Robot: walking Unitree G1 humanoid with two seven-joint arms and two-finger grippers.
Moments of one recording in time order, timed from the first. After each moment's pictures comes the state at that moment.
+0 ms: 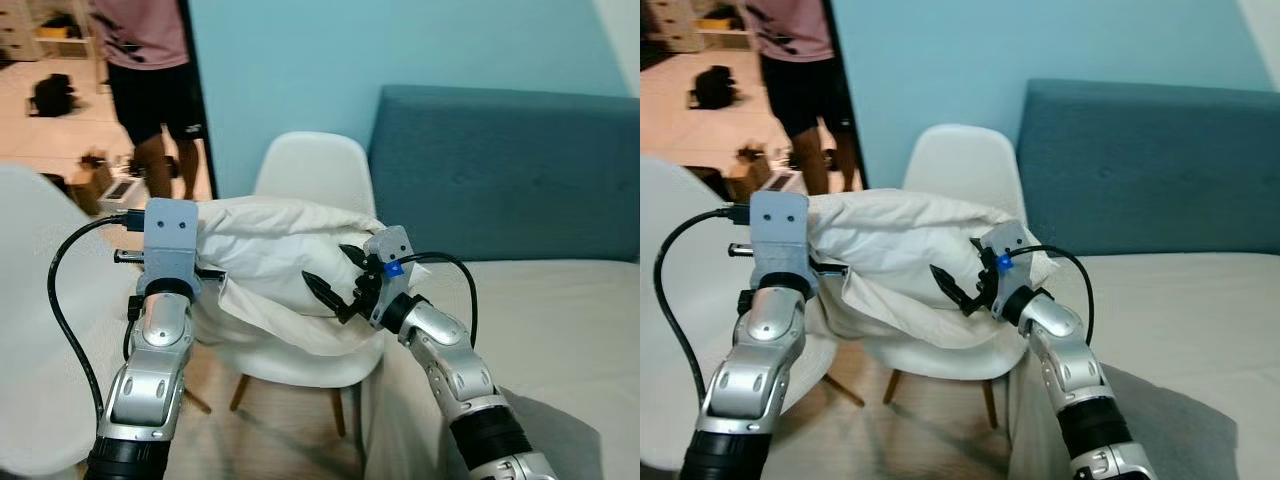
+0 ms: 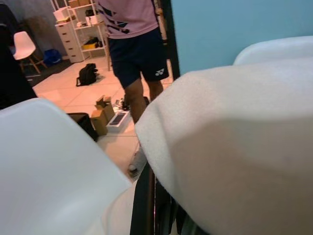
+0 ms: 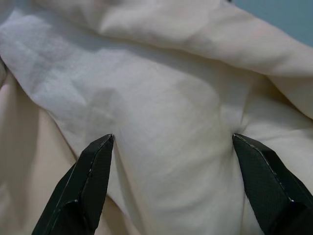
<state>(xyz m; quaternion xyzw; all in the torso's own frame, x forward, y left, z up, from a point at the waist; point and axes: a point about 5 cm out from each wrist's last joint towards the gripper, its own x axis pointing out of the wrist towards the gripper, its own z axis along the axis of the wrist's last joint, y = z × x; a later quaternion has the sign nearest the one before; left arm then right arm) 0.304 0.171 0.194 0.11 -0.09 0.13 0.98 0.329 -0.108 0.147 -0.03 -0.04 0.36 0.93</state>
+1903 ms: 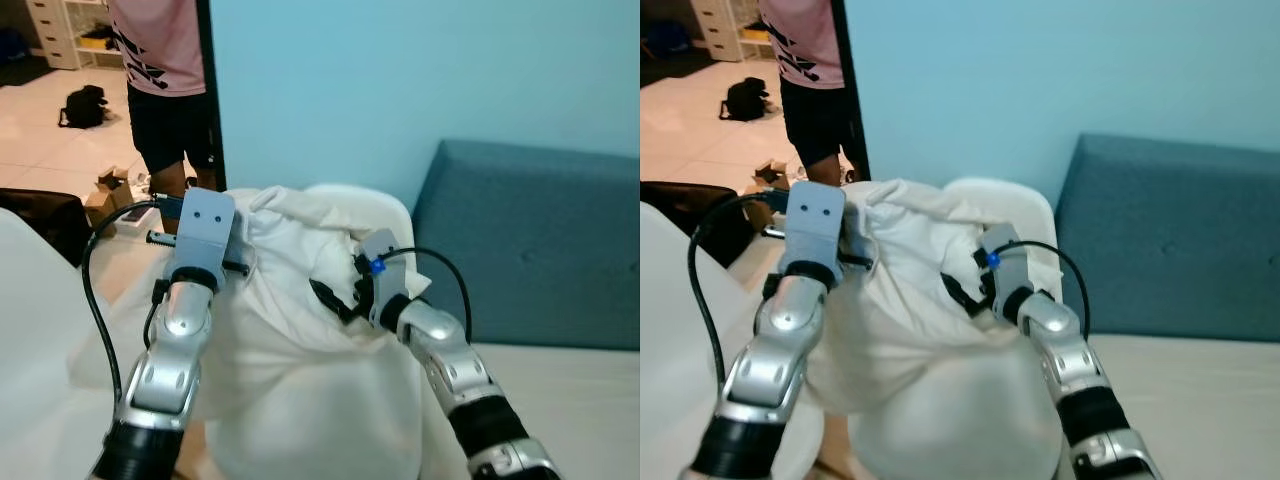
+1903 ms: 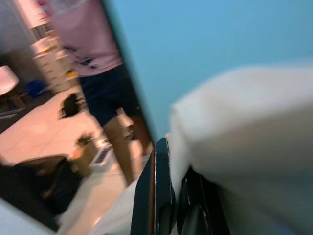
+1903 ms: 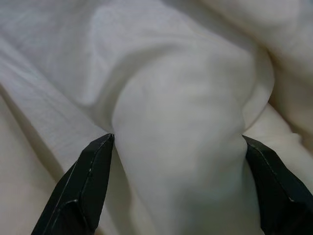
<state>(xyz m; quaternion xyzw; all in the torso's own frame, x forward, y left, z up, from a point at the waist) 0.312 0.135 0.196 0.14 -0.10 0.03 0.98 0.338 -0.124 0.117 -0.09 0.08 0.30 0.95</state>
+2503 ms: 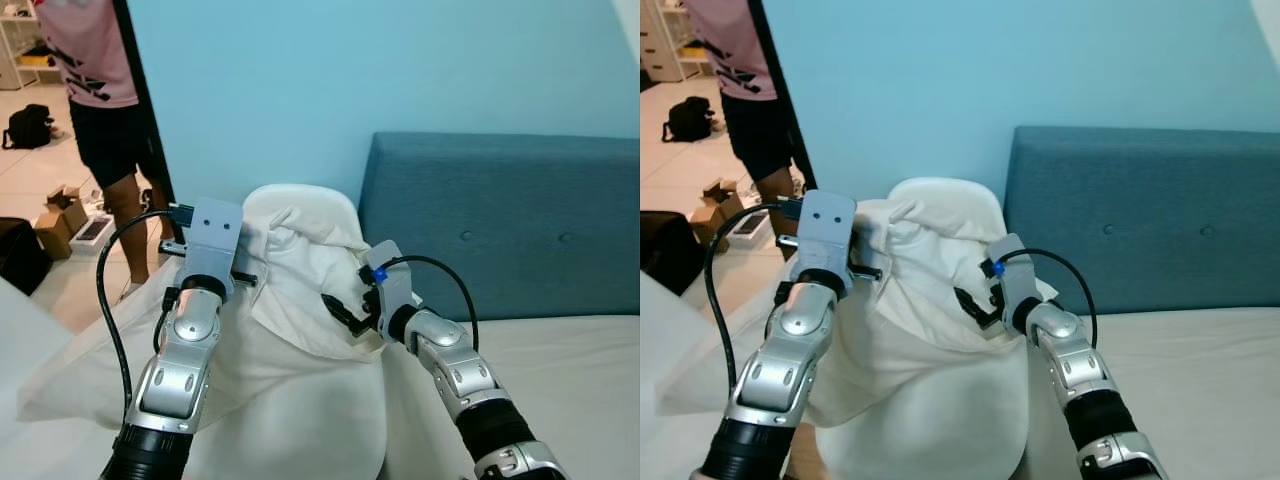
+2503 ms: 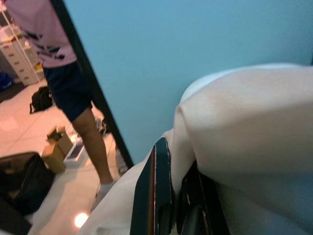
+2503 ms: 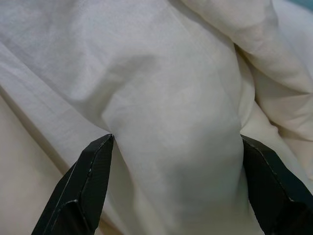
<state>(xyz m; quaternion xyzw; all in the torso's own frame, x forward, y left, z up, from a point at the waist) 0.314 0.142 0.192 0.13 -0.08 0.06 0.99 0.339 -0.123 0.117 -0.09 0.08 0.30 0.95</state>
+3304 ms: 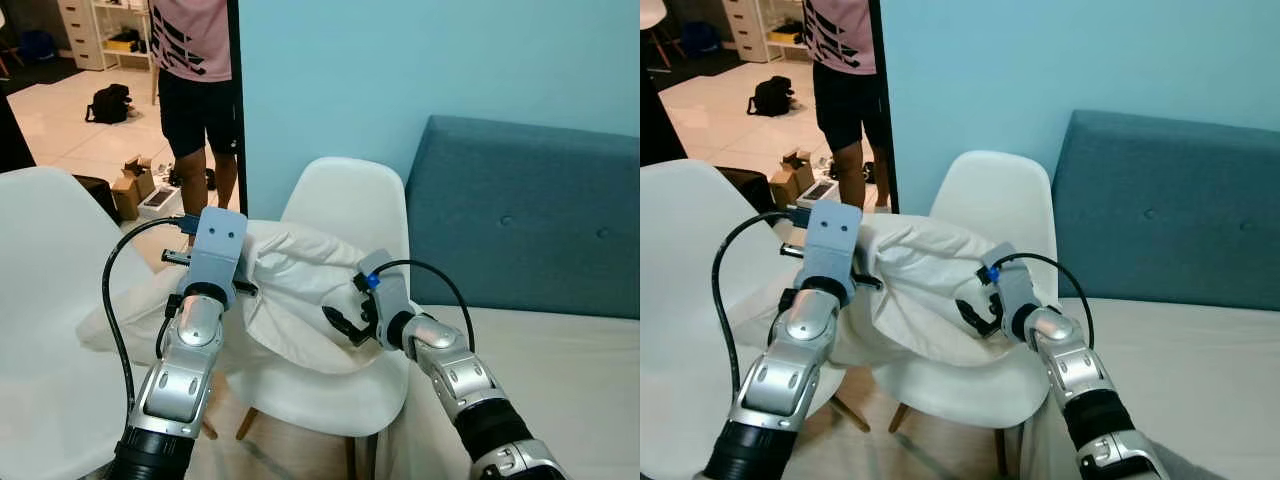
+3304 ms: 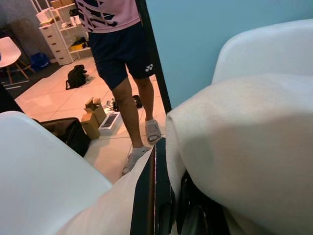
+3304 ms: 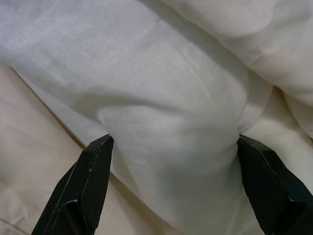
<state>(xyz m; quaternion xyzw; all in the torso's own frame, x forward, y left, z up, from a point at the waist) 0.314 0.139 0.180 0.15 -0.06 0.06 0.99 0.337 -0.125 0.103 -0.11 0.14 0.30 0.94</state>
